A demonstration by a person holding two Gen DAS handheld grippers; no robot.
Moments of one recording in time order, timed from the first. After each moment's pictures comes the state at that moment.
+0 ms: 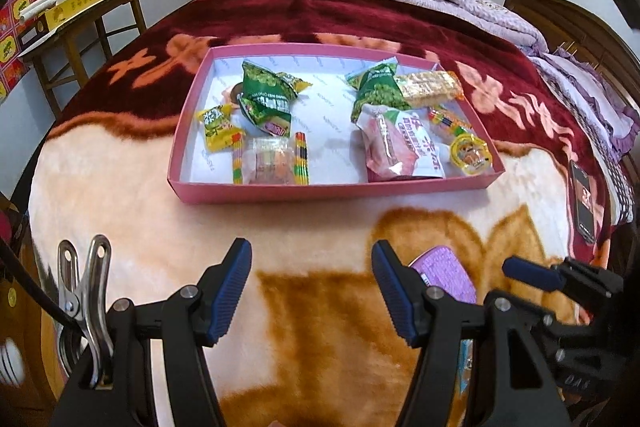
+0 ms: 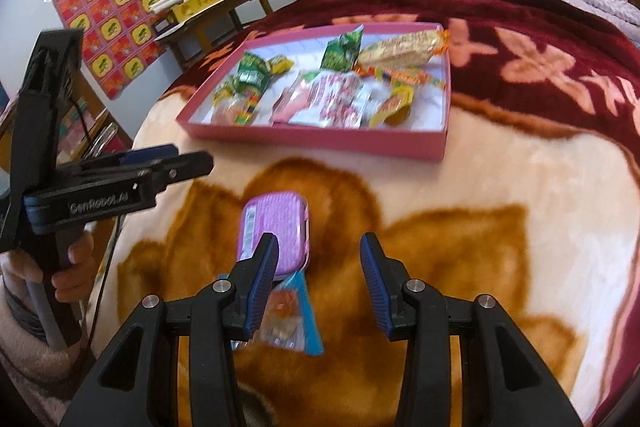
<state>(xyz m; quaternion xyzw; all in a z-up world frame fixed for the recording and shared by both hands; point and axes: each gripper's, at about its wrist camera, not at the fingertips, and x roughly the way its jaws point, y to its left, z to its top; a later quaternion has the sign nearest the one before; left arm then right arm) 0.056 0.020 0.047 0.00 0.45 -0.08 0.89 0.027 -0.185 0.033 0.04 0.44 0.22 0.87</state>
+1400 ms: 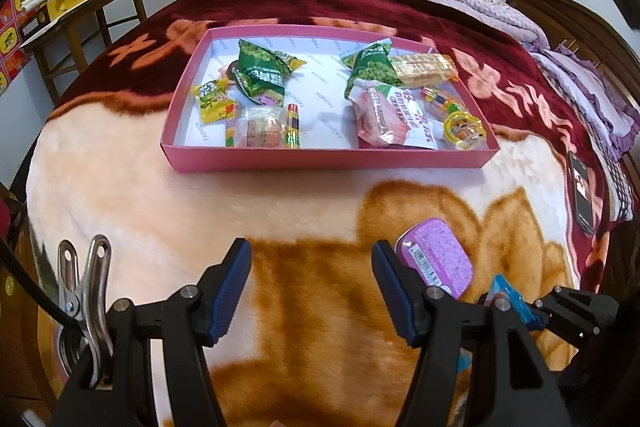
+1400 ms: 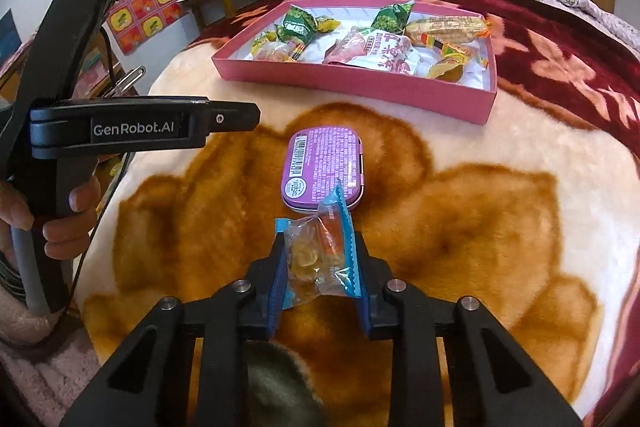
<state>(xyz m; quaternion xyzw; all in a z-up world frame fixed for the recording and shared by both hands) 0.040 0.014 0.038 -0.01 0.47 -0.08 0.88 -0.002 -0.158 0.019 -0.01 0.44 0.24 0.86</state>
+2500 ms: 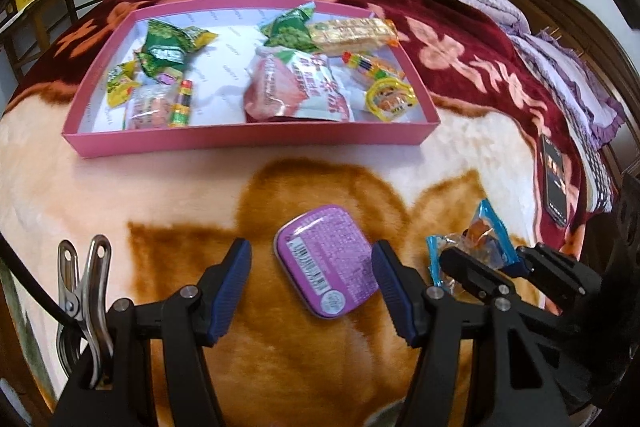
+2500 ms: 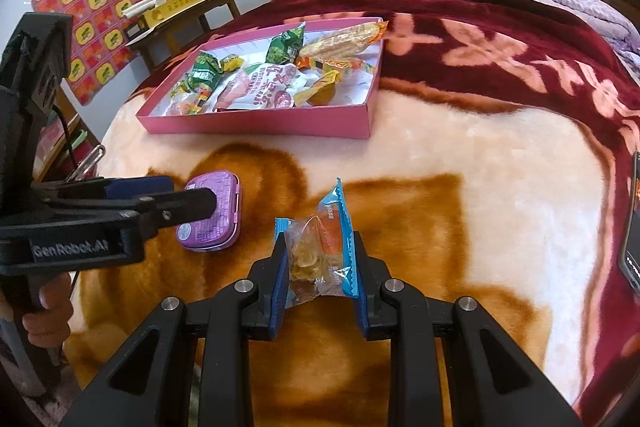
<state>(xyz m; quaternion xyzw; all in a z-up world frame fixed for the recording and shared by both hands) 0.044 -0.051 0.027 -0.02 0.51 -0.12 0.85 0.021 -0.222 0.024 0.04 0.43 0.16 0.89</state>
